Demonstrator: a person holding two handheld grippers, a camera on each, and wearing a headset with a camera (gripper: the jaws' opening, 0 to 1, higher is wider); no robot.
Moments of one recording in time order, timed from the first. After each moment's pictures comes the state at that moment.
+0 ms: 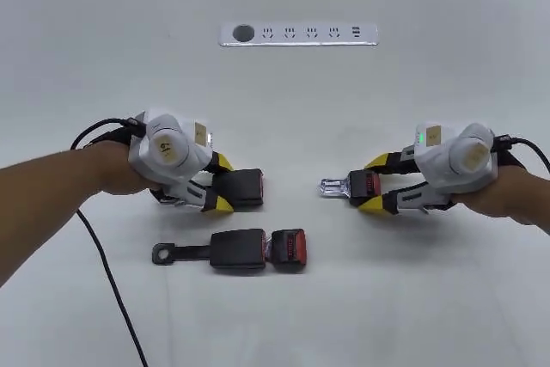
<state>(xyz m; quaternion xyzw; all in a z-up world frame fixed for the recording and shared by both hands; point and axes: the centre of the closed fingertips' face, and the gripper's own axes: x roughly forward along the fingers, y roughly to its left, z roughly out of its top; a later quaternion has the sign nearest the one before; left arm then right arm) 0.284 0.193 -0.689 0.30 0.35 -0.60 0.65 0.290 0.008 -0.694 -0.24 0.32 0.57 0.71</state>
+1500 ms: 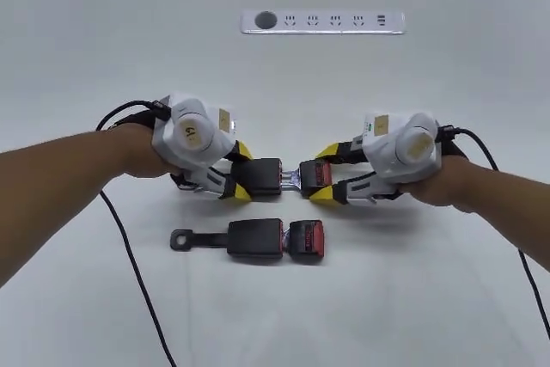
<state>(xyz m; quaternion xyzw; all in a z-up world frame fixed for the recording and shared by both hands) 0.285 0.195 -0.691 0.31 0.36 -0.60 0.64 0.297 0.109 -0.684 -0.20 0.28 0.62 0.70</state>
